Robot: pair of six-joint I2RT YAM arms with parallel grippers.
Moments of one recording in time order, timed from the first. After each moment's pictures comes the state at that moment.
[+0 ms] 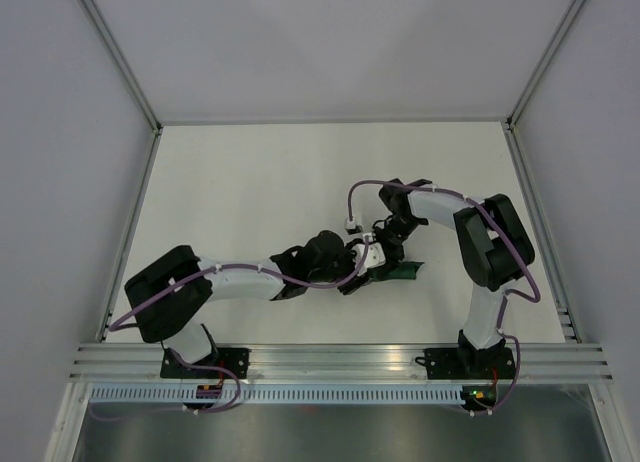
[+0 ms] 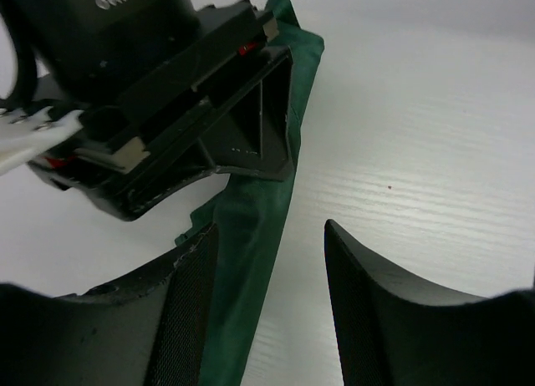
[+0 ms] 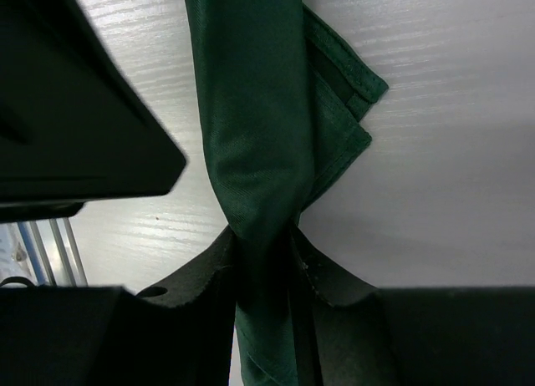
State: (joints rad) left arm -1.03 1.57 0.73 0.37 0.20 0.23; right arm 0.43 1.91 1.18 -0.94 -0.65 -0.97
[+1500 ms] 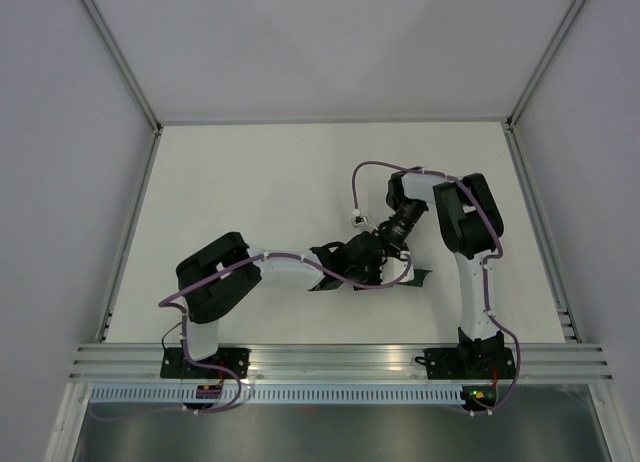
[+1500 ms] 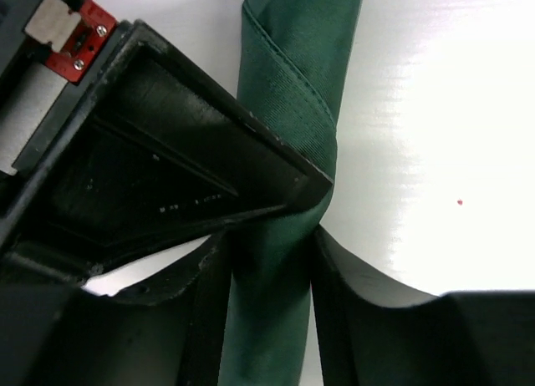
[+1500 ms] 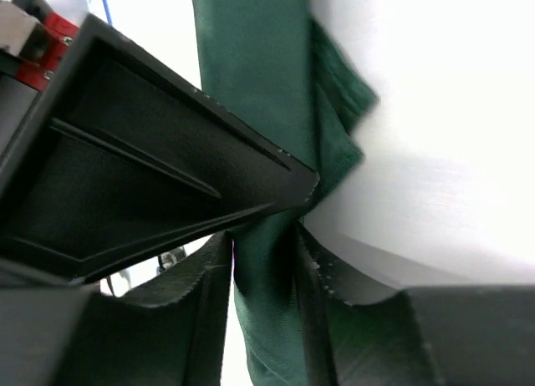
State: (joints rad) left arm -1.09 1.89 1.04 0.09 0.09 0.53; right arm 0.32 2.26 1.48 -1.41 -0.79 -1.07
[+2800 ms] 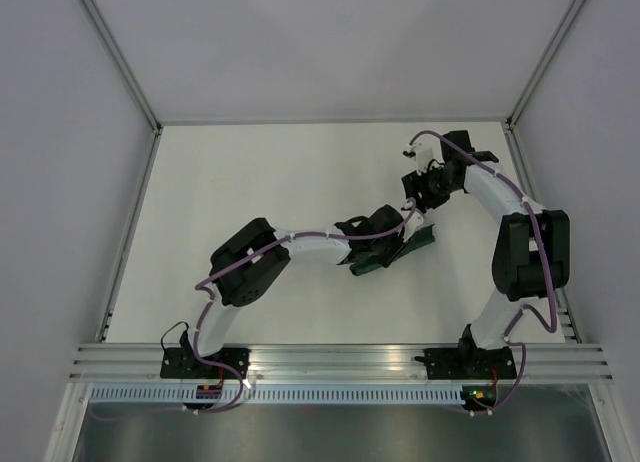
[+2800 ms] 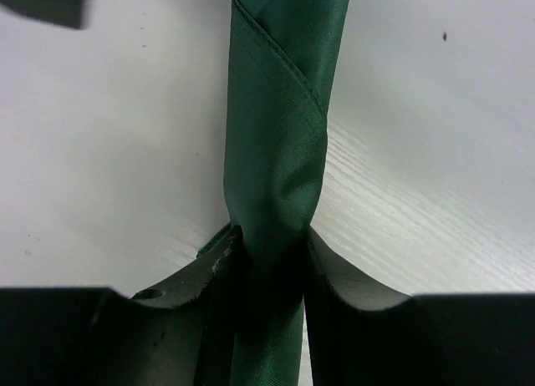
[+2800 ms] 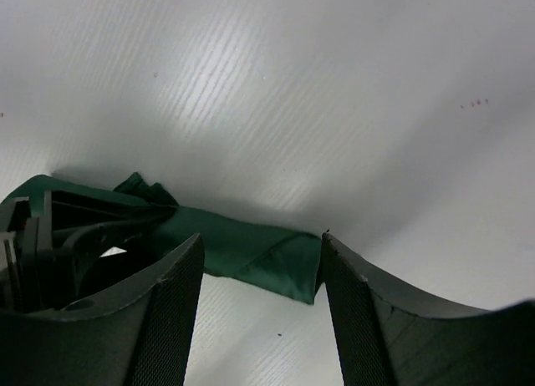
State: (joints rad) left arm -1.02 2.13 1.43 -0.07 0.00 -0.03; right arm 0.09 1.78 1.35 -0.75 -0.47 -0.40
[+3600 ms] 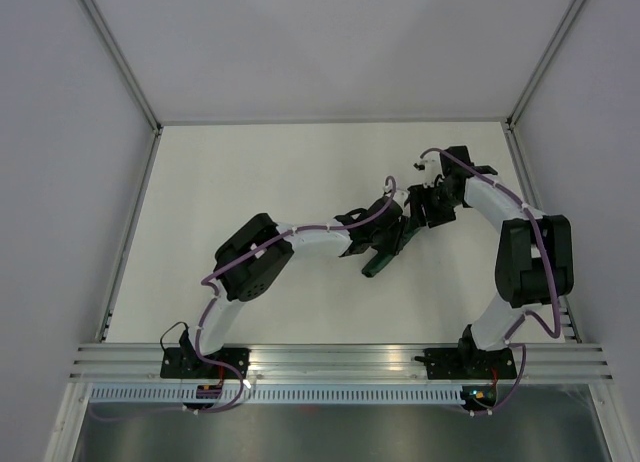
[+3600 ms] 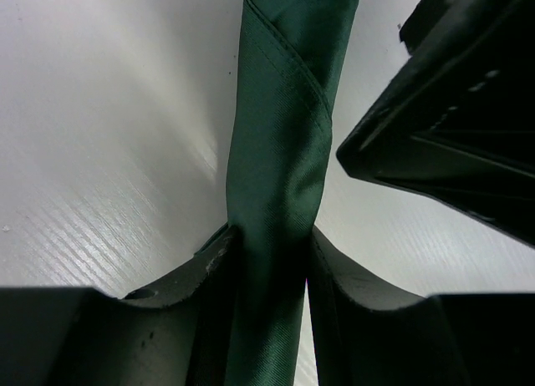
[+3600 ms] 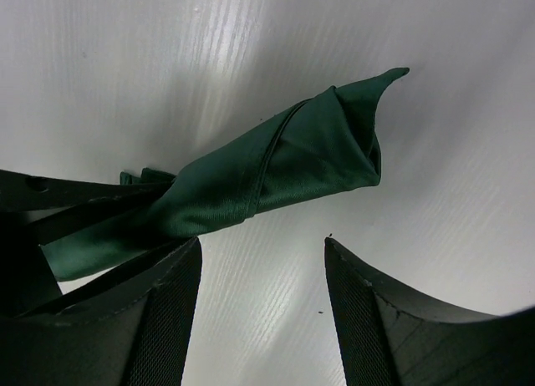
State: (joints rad) left arm -0.98 2.18 1.49 -0.05 -0.05 -0.48; right arm 0.09 1.71 1.19 -0.71 -0.31 -0.12
